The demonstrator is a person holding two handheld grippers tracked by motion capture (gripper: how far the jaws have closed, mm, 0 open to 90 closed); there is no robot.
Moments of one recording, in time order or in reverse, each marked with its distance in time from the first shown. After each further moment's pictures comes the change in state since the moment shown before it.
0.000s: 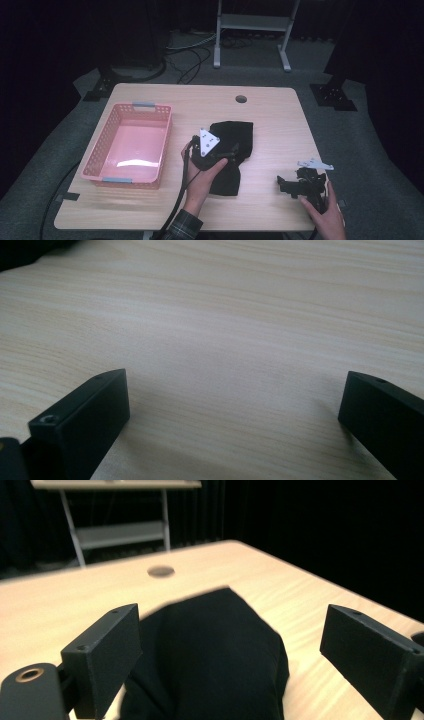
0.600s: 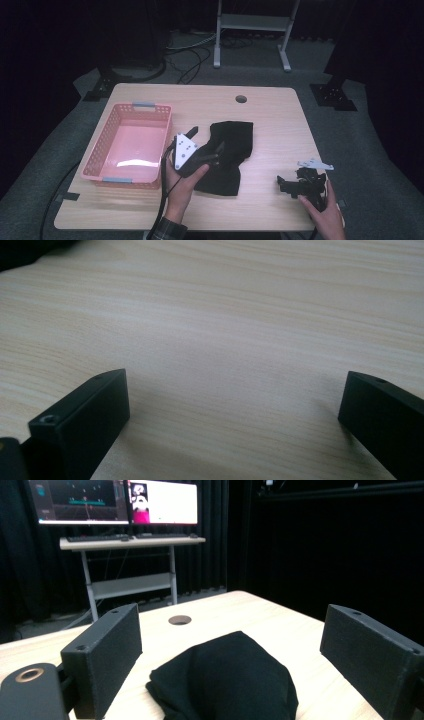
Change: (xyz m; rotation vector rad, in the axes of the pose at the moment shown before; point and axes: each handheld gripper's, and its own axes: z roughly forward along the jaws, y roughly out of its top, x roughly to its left) left arm 0.022 0.001 -0.053 -0.182 0.013 0.032; right arm 0.000 0.000 0.000 0.000 0.000 0.000
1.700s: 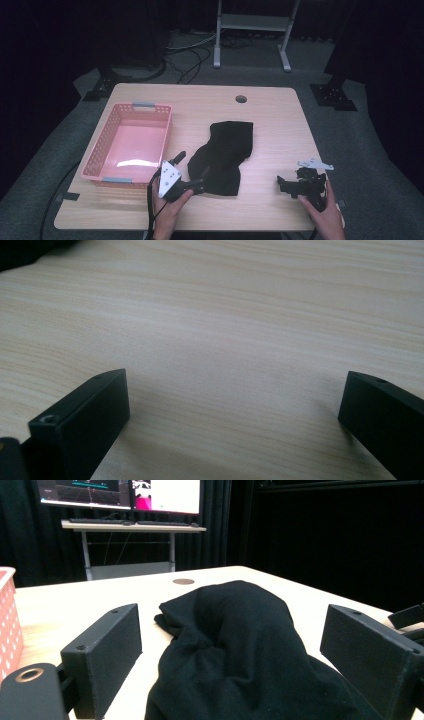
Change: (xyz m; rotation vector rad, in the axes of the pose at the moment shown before) left arm 0.006 -0.067 -0.039 0.027 -0.006 -0.058; right arm 0.000 0.000 0.000 0.000 0.000 0.000
